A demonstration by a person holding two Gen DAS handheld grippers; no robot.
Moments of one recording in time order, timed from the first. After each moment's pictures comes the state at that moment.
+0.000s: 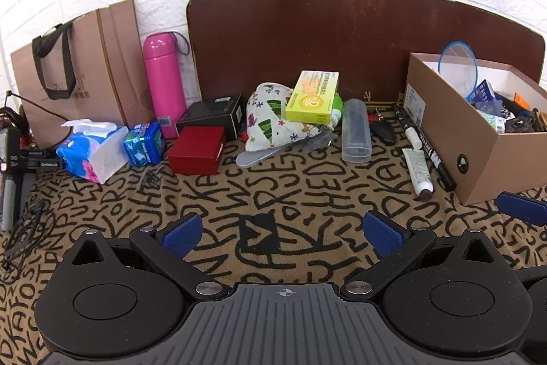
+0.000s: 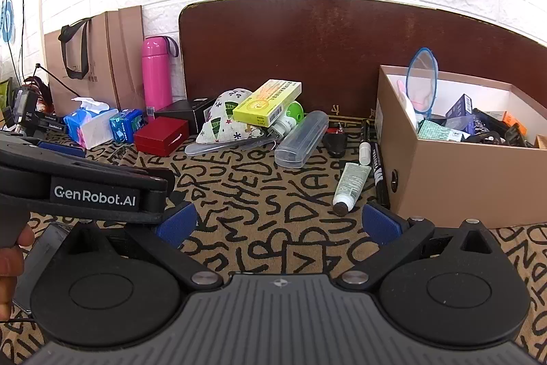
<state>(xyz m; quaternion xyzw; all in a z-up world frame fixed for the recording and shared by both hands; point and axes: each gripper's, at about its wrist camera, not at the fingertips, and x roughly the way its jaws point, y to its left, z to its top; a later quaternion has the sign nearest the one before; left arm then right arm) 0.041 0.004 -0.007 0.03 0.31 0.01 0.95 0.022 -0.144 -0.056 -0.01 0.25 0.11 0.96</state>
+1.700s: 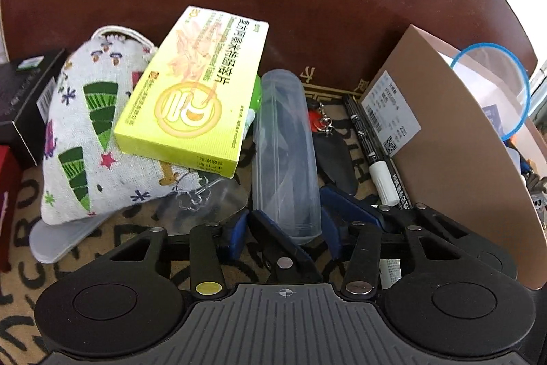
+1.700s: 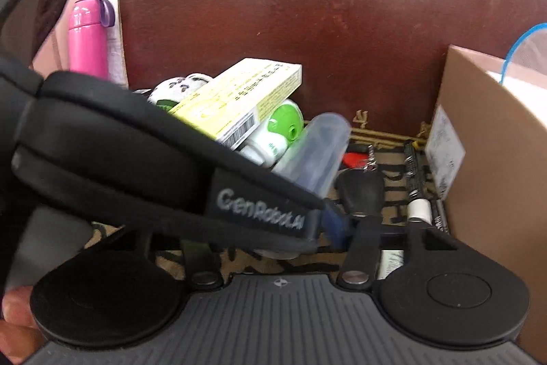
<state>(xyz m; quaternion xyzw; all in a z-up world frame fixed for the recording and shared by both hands) 0.275 -0.027 -0.083 -0.09 0.44 -0.19 0.87 0.228 -0.126 -0.112 -0.03 0.27 0.12 0.95</state>
